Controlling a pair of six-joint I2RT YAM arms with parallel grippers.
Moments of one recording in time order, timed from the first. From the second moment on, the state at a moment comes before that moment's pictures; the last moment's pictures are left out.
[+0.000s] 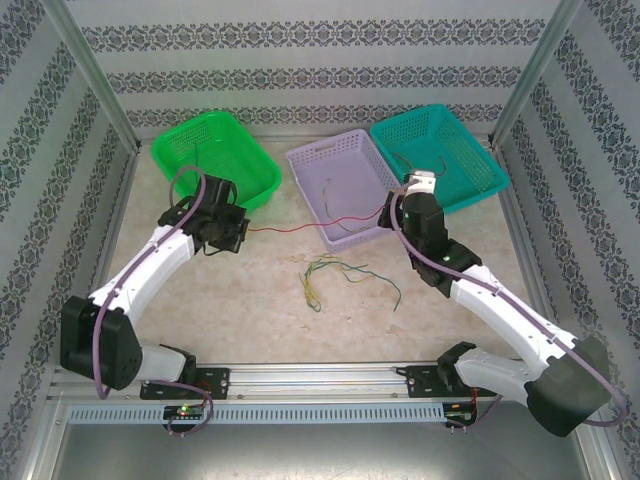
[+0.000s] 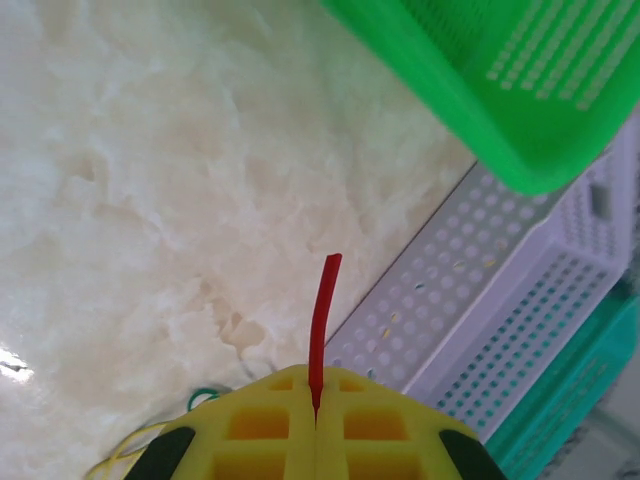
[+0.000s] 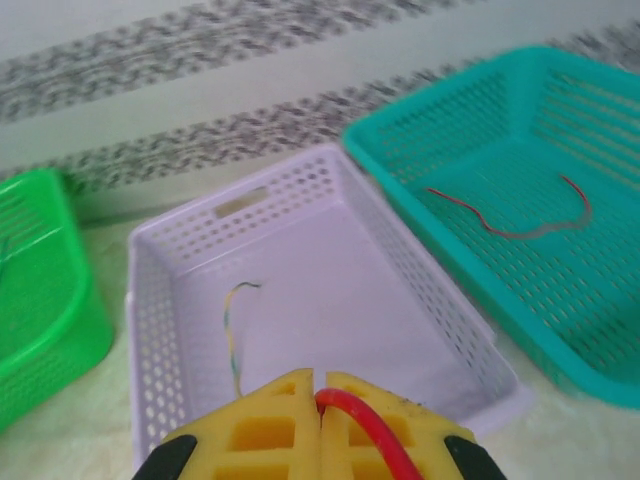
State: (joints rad) left arm -0.27 1.32 1.06 -0.67 0.07 -1.61; right arm 0.50 1.09 0.84 -0.15 0.40 0.50
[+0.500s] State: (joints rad) left arm -0.27 1.19 1.01 -0.63 0.09 -1.79; right arm 0.31 1.14 0.91 -0.47 0.13 1.00
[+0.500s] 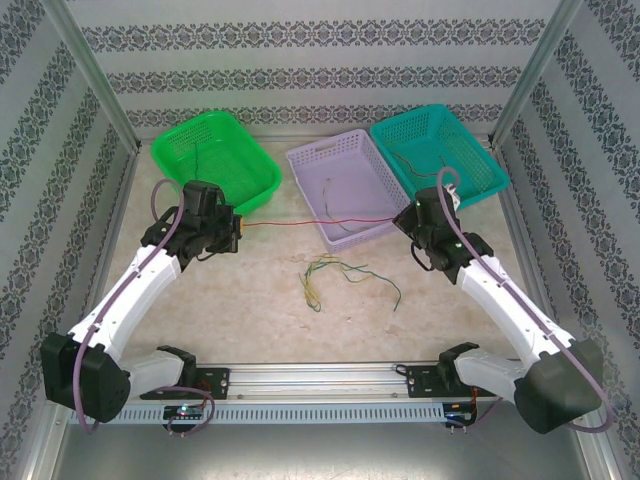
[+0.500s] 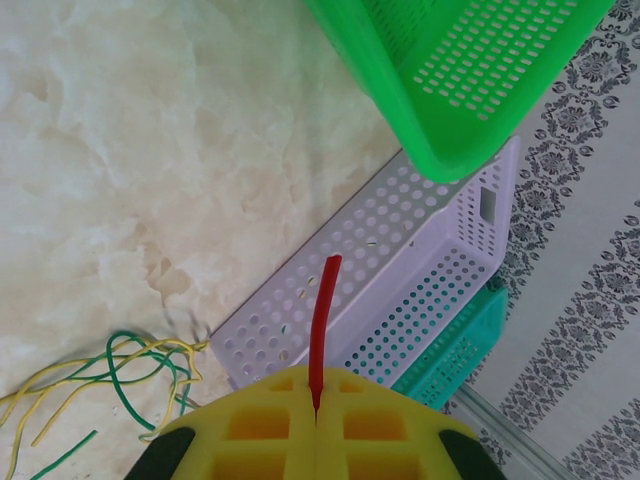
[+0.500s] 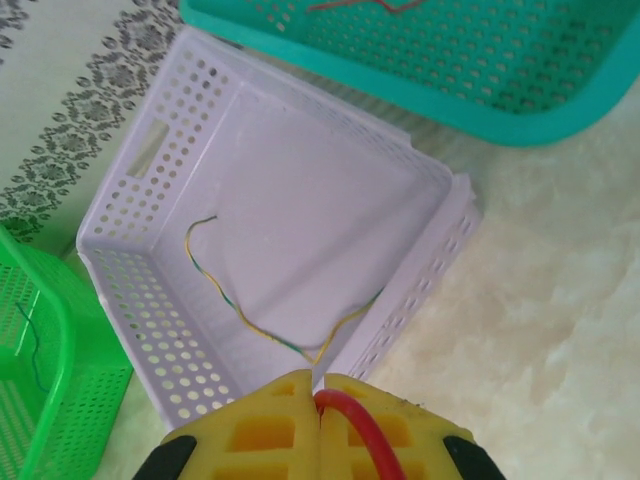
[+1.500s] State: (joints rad) left arm -0.25 1.48 1.57 -0.64 0.21 -1.35; right arm -0.10 1.37 1.40 -0.72 0.20 1.30
